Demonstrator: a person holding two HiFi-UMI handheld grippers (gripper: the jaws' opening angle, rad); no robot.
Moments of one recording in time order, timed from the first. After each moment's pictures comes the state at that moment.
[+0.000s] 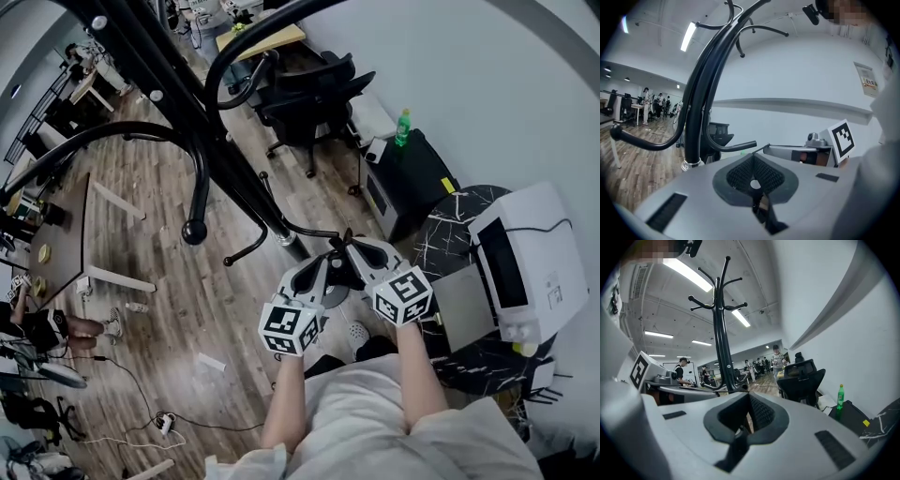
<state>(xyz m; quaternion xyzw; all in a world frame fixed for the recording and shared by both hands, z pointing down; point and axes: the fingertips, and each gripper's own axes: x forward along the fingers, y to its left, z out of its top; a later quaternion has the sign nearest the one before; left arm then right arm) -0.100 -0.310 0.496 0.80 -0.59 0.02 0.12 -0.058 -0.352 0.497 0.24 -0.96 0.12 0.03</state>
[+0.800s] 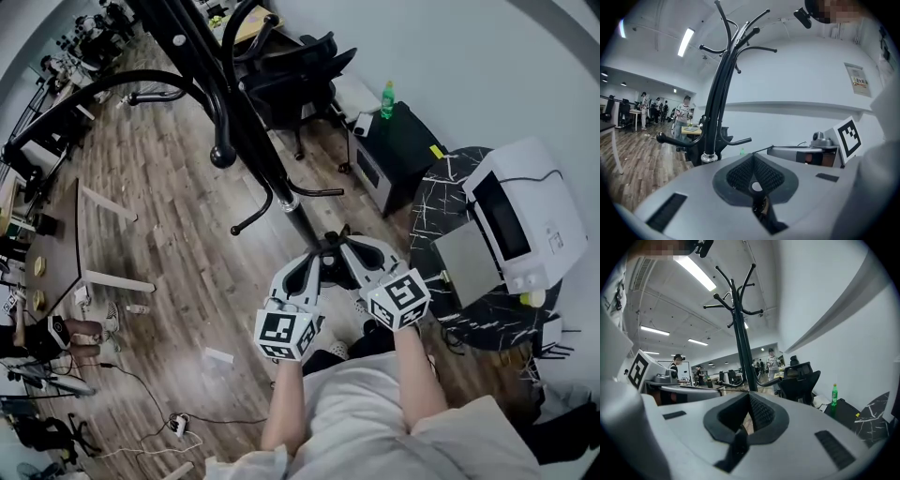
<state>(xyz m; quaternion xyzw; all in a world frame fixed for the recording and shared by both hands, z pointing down) -0.121 -0.220 0.485 0.81 -0.58 0.03 0.10 -0.072 -0.253 0.488 0.28 -0.95 0.10 0.02</state>
